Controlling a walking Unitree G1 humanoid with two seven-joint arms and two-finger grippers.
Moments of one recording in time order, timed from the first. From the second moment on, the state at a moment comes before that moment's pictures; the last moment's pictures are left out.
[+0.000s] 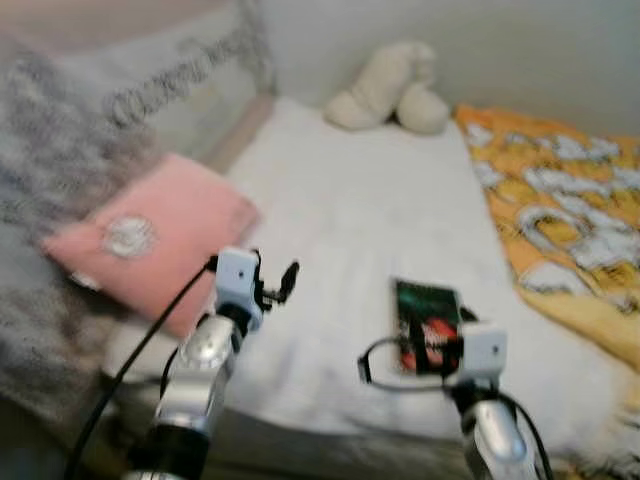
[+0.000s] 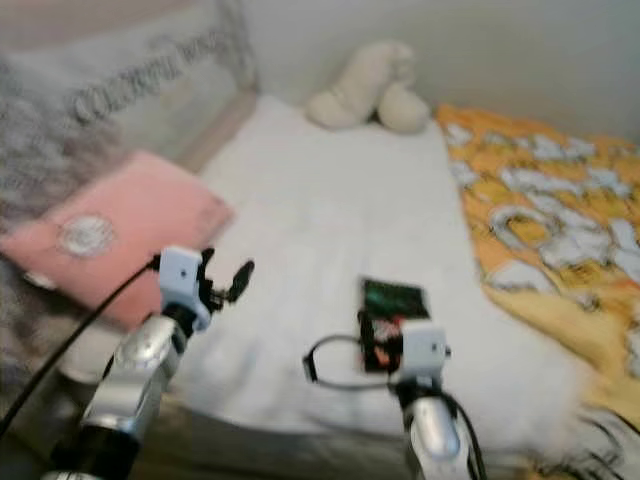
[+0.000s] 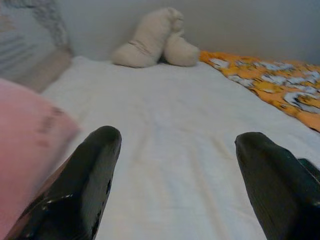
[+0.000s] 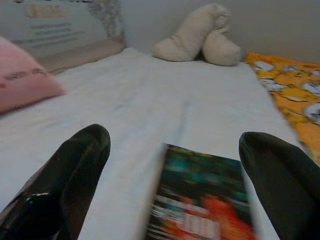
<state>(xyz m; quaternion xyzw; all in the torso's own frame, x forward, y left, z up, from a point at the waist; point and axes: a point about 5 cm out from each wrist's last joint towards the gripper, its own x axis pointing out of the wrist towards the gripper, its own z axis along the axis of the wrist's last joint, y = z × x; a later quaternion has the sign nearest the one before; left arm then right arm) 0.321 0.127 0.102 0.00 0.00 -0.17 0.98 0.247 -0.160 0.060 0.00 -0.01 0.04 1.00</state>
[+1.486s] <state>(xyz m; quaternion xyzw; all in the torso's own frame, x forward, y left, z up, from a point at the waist) 0.331 0.122 0.089 -0.01 0.04 -0.15 0.99 0.263 -0.174 0.042 0.06 0.06 0.05 0.99</state>
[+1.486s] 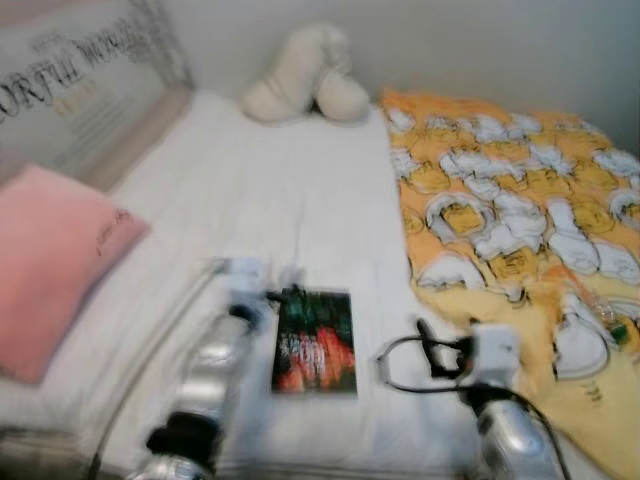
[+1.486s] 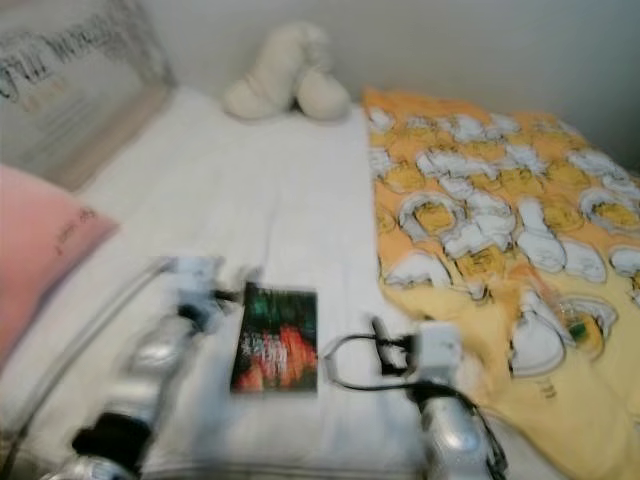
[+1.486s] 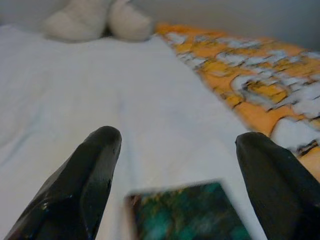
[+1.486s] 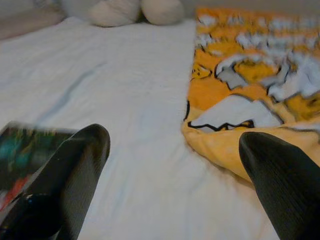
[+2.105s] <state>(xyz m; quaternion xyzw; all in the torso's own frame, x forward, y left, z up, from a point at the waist) 0.300 0.121 0.125 0.03 0.02 -0.33 0.94 0.303 -0.129 0.032 0.15 0.11 0.05 0.98</state>
